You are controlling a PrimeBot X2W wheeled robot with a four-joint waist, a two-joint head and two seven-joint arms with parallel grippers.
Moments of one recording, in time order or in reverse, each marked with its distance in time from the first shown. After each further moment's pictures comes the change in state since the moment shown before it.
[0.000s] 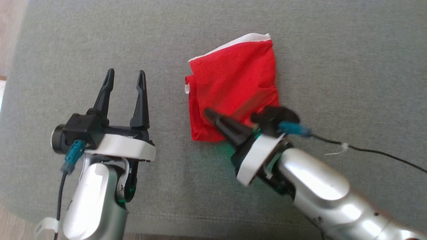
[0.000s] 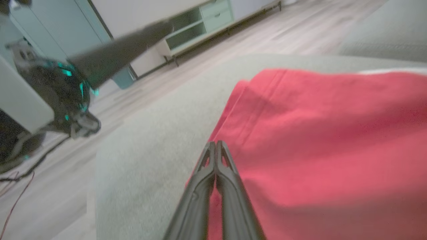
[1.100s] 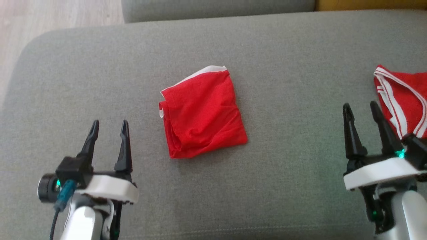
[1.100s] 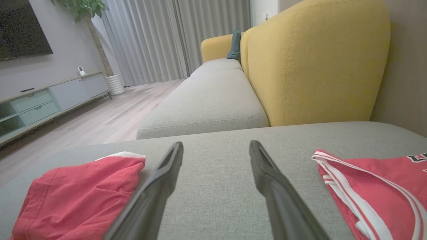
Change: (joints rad) left arm 0.211 0.065 0.041 -0.029 0.007 0.035 0.027; right arm 0.548 0.043 -0.930 -0.428 -0.311 0.000 0.102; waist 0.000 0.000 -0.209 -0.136
